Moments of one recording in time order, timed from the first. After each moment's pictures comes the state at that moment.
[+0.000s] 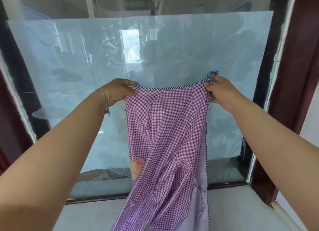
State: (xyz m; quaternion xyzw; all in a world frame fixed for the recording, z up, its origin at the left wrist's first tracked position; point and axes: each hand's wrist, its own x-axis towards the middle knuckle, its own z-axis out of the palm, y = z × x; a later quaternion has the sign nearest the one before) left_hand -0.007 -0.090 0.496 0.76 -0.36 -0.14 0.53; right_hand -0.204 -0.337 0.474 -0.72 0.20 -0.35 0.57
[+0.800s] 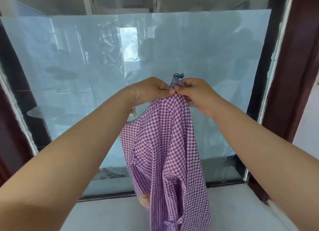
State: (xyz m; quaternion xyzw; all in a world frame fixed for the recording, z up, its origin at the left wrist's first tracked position) left_hand -0.078 -0.144 0.500 0.77 -0.52 -0.11 0.36; right_hand -0.194 -0.272 0.473 -0.76 0.08 -0.29 0.58
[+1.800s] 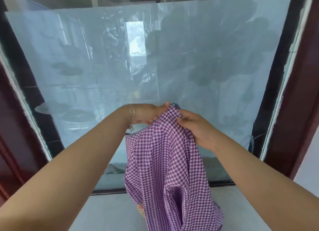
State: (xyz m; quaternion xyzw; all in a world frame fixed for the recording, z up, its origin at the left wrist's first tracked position) left_hand -0.049 -0.139 0.435 0.80 -0.42 -0.32 0.28; right_hand -0.187 -0.268 0.377 -0.69 0.02 -0.14 0.71
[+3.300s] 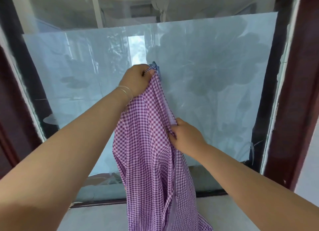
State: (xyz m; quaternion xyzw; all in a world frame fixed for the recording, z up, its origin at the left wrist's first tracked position) left_hand -0.055 -0.124 0.527 0.78 -0.44 0.23 0.37; right_hand -0.170 -0.254 0.362 -0.94 0.04 -0.32 0.08
